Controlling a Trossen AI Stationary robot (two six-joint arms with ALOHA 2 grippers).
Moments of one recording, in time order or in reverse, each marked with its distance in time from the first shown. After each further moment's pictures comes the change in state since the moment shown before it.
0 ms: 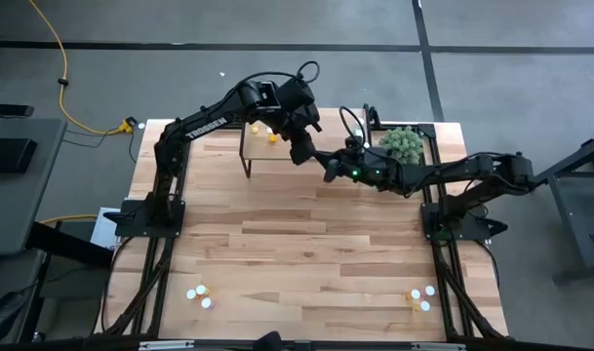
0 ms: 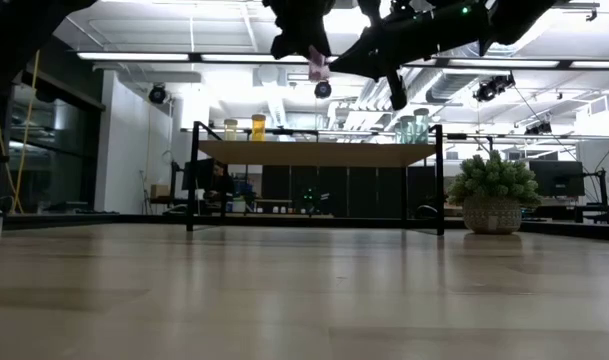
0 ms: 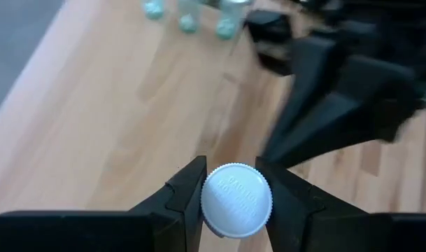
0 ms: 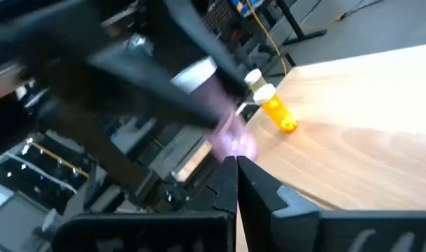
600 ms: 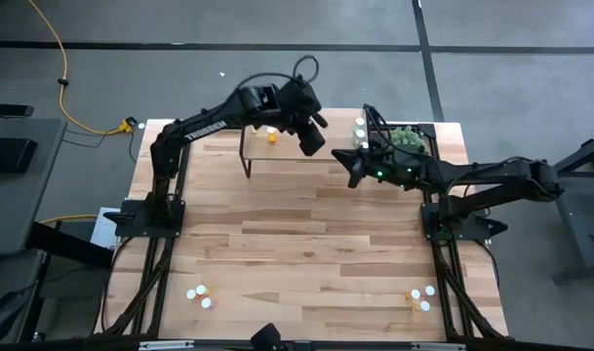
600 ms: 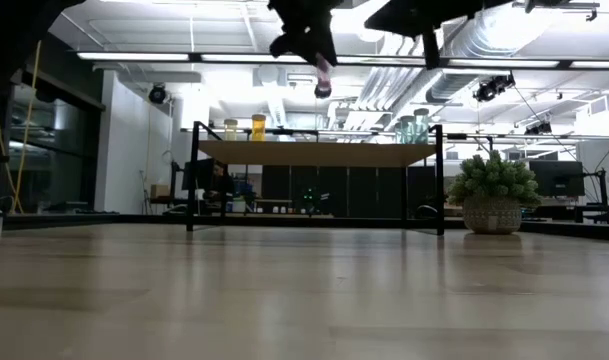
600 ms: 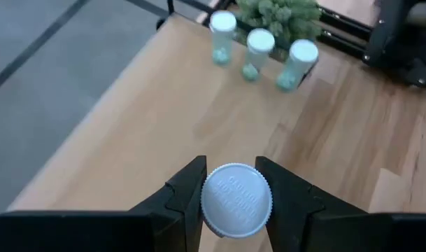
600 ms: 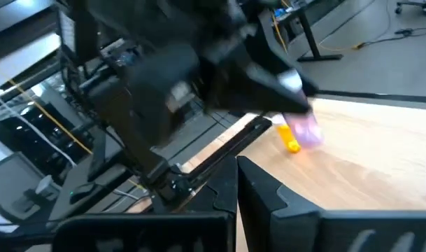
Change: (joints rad) left arm -0.019 -0.043 -0.115 0.206 -0.244 -0.111; right arm 0.051 -0.291 0.000 -0.251 0.000 -0.193
